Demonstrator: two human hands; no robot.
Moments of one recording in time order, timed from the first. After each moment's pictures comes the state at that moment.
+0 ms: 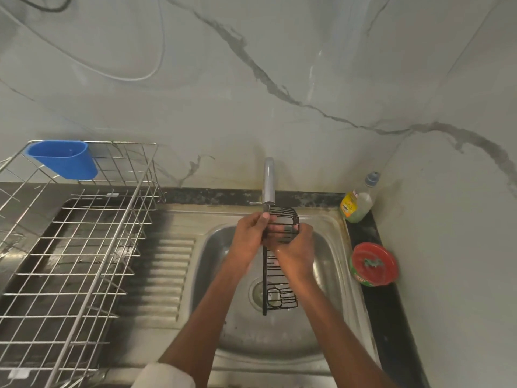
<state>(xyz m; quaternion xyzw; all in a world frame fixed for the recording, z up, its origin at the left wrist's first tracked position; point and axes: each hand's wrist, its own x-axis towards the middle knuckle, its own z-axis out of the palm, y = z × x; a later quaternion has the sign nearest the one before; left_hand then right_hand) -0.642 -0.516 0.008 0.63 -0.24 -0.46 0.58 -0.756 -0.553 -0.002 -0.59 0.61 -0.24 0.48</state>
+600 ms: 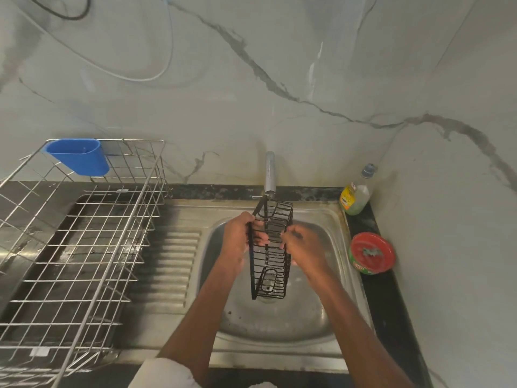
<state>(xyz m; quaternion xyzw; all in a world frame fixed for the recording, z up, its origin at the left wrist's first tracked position) -0.642 -0.478 0.015 0.62 -0.13 -0.47 0.61 -0.792 -0.531 0.029 -0.62 0.55 -0.17 0.53</state>
